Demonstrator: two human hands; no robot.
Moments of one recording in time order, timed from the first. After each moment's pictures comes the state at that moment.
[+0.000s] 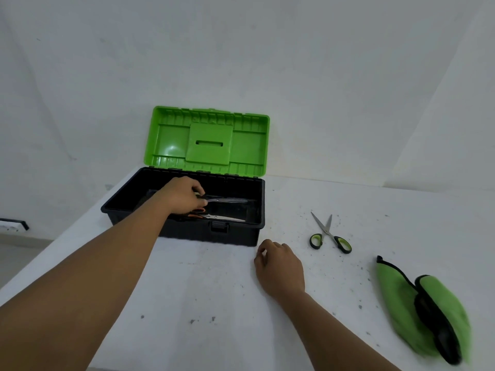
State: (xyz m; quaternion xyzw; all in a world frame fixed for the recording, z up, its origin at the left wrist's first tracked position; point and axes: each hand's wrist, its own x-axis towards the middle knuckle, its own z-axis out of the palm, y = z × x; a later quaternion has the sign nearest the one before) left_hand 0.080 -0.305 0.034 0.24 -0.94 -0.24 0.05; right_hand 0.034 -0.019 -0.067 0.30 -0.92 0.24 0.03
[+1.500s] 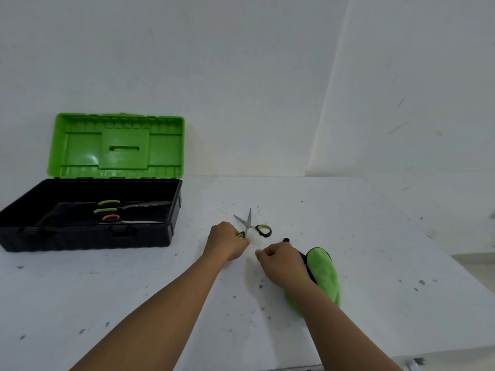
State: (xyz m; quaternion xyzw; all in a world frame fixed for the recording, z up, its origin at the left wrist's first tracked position) left_hand -0.021 0.007 -0.029 0.26 -0.90 -0.36 0.04; right_hand -0.027 0.169 -0.024 0.10 -0.92 0.35 -0.12
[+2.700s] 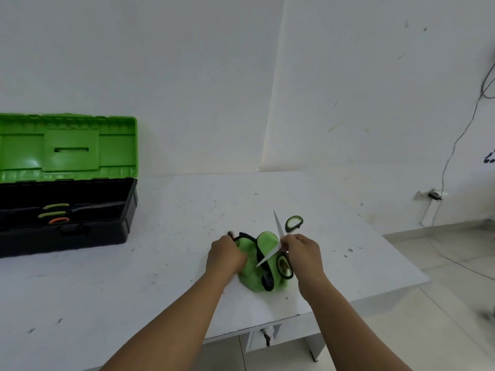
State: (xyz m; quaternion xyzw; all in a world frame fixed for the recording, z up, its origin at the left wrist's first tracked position) left_hand 0.002 0.125 -0.041 0.24 -0.89 -0.39 -0.02; right_hand 0.012 0.296 0.007 -0.10 -0.75 0.65 -0.03
